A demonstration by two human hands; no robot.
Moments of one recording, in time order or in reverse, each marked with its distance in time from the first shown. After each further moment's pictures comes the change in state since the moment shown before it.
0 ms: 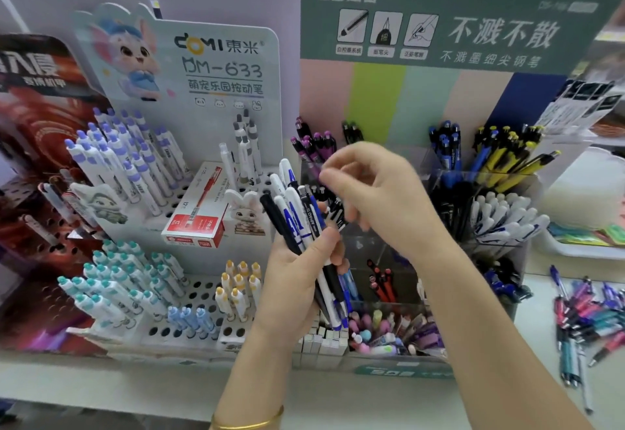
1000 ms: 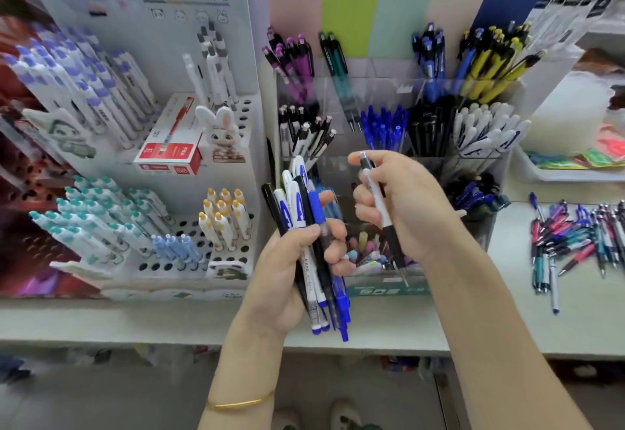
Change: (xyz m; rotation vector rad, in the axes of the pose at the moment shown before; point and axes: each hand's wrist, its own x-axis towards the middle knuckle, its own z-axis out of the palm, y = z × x) left_hand -0.062 -0.041 -0.023 -0.354 -0.166 -0.332; right_hand -0.081 0.050 0.007 0.760 0.111 0.558
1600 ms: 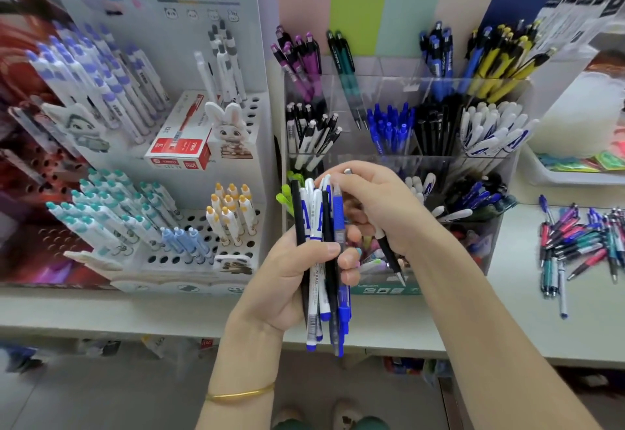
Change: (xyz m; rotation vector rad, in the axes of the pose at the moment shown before) left_hand -0.008 0.003 -0.001 0.038 -0.116 -0.124; right_hand 0.005 0.011 0.008 -0.429 -0.169 -0.012
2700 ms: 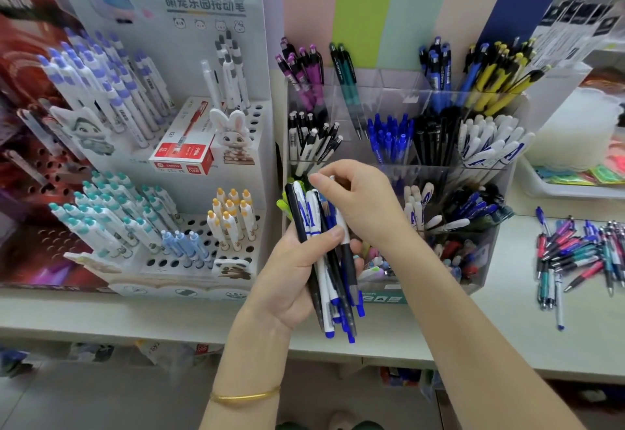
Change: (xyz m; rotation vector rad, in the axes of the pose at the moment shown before) left_hand 0.007 0.004 0.015 0.102 0.277 0.022; right_hand 0.013 0.002 0.013 -0.524 0.214 -0.342
